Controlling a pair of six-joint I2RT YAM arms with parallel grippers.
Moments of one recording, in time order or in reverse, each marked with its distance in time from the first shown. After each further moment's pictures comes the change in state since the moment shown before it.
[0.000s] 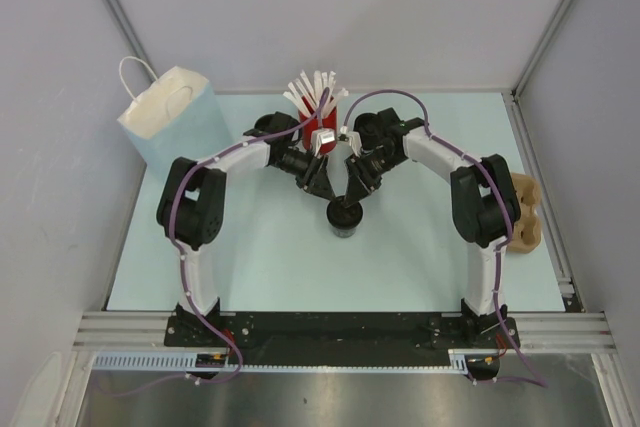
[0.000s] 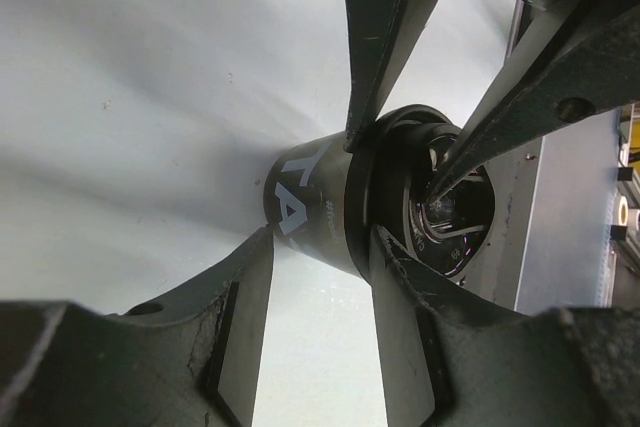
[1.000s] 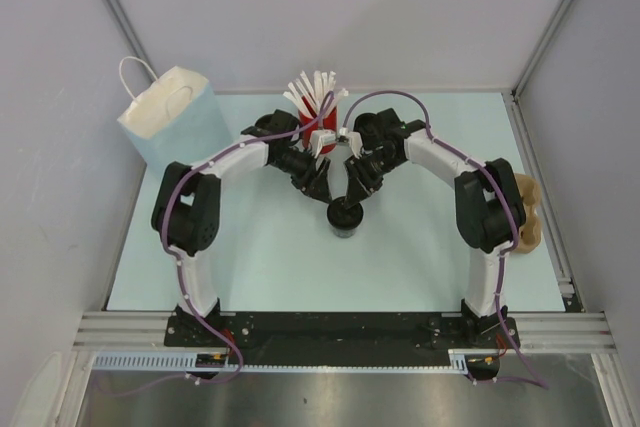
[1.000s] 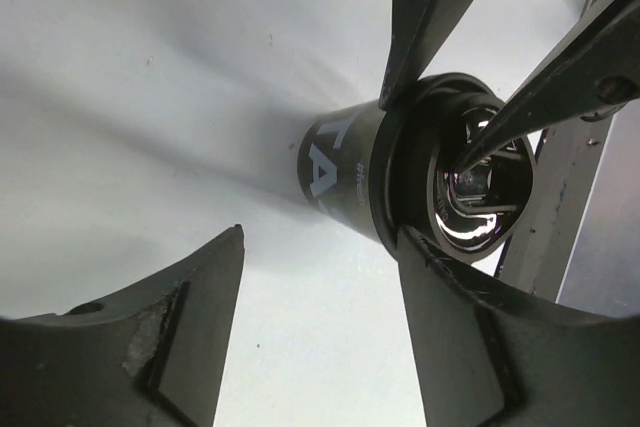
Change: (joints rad) left arm -0.017 -0.063 0.005 -0.068 -0.149 0.045; right arm 0.018 -0.054 -0.042 0.040 0.081 0.056
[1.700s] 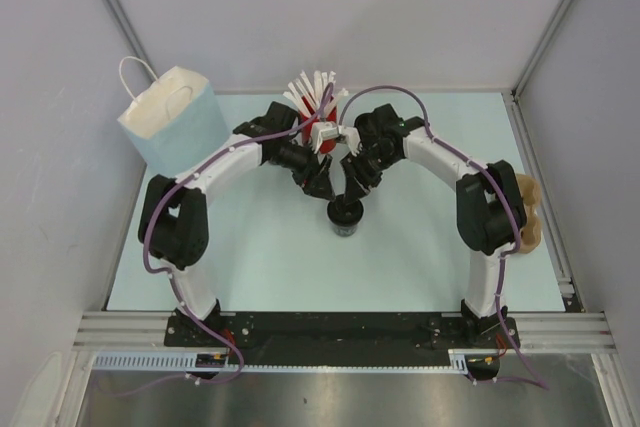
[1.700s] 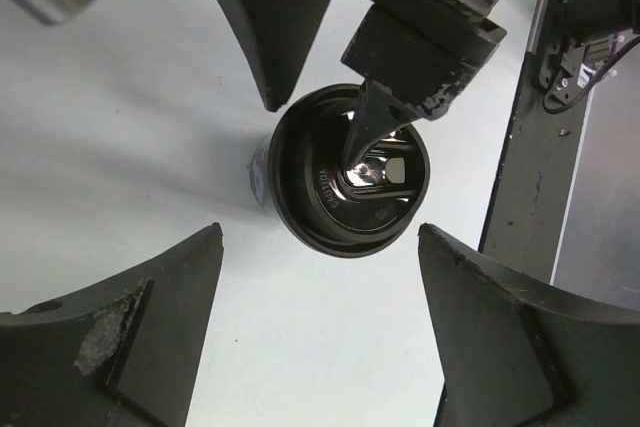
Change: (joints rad) left arm -0.019 -0.124 0.013 -0.037 0.019 0.039; right arm 0.009 -0.020 0.027 -0.002 0.065 -0.023
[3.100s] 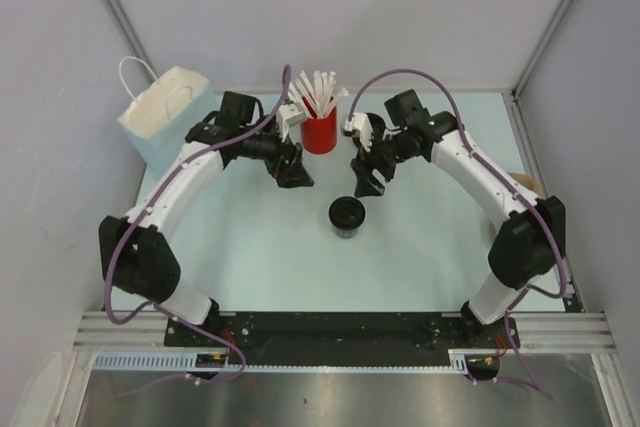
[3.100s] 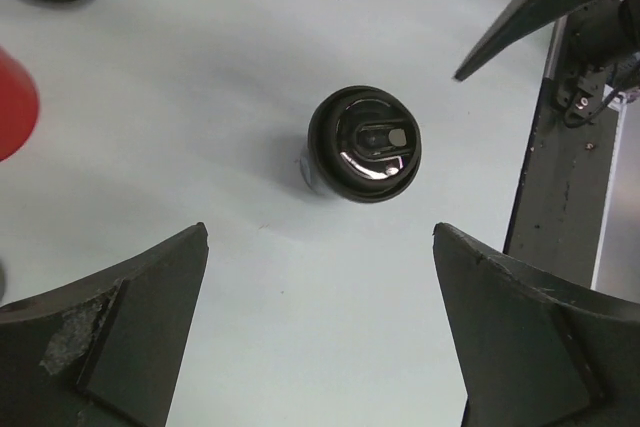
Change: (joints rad) left arm 0.109 -0.250 -0.048 -0.016 0.012 0.076; right arm 0.016 -0.258 0.011 -0.074 0.105 -0.209
